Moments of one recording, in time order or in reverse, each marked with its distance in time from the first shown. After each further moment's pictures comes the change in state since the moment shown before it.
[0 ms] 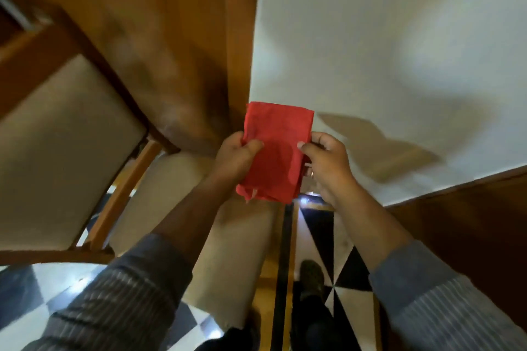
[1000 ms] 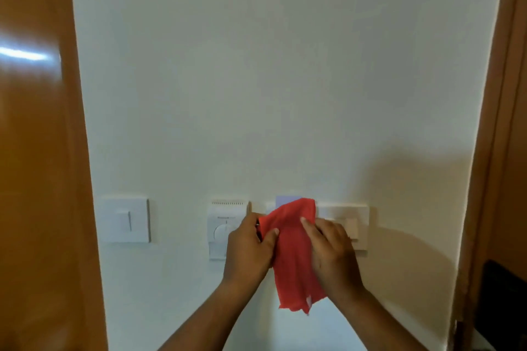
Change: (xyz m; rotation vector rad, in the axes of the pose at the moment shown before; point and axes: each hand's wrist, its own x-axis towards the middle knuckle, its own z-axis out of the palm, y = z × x) left_hand -0.120 0.361 0.297 0.157 0.200 1.041; right_hand 0.015 -0.292 -0.357 -0.772 0.921 -1.646
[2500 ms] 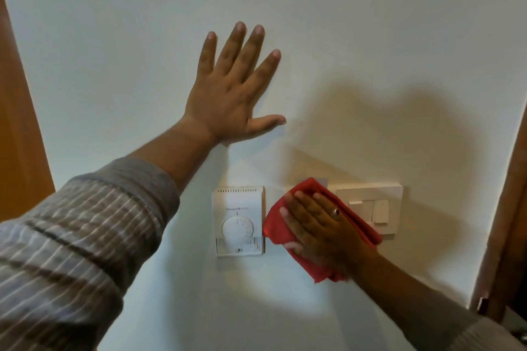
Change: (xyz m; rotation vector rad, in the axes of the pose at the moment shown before) left_hand 0.223 0.053 -0.079 1.115 0.423 1.200; right_hand 0.005 0.022 0.074 -0.351 -0.210 -0.655
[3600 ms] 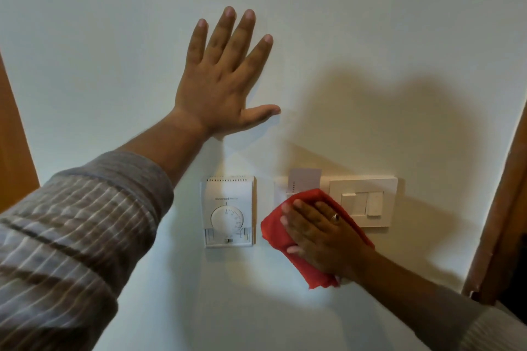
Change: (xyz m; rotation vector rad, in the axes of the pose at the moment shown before) left_hand -0.006 0.008 0.004 0.021 0.014 -0.037; right_hand -0.038 -0.001 0.006 0.062 -0.072 -0.114
